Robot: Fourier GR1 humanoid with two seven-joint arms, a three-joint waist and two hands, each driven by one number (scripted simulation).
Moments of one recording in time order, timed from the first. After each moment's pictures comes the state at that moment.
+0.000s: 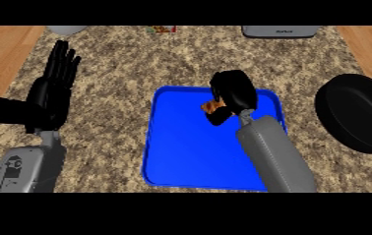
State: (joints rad) left arm -0.26 0.22 0.07 -1.54 0.15 0.13 0.04; right arm -0.56 0.00 0.22 -1.13 1.16 0.04 0.17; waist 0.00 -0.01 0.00
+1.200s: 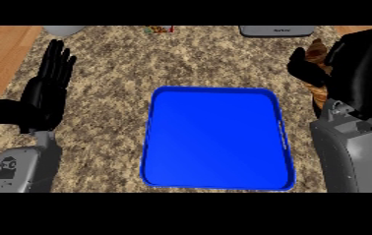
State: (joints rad) left arm -0.26 0.23 0.10 -1.55 0.16 0.12 0.05; right arm -0.53 -0.20 0.04 -1.76 1.47 0.09 0.95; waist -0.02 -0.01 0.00
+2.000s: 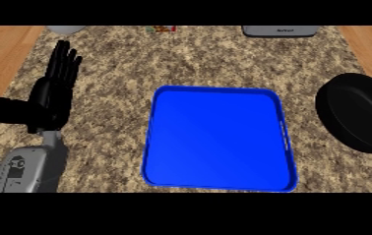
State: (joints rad) left arm -0.27 0.19 0.09 -1.54 0.13 0.12 0.04; right arm -0.23 -0.45 -0.41 -1.67 1.08 -0.10 0.51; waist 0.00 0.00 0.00
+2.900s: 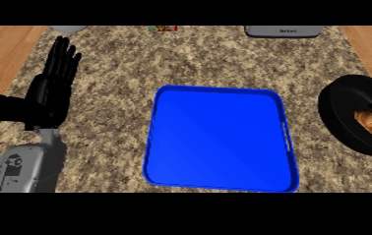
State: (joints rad) left arm -0.28 0.19 0.10 -1.55 0.13 0.10 0.06; right arm -0.36 -0.51 -0.54 -1.04 0.80 -0.14 0.17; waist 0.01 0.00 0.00
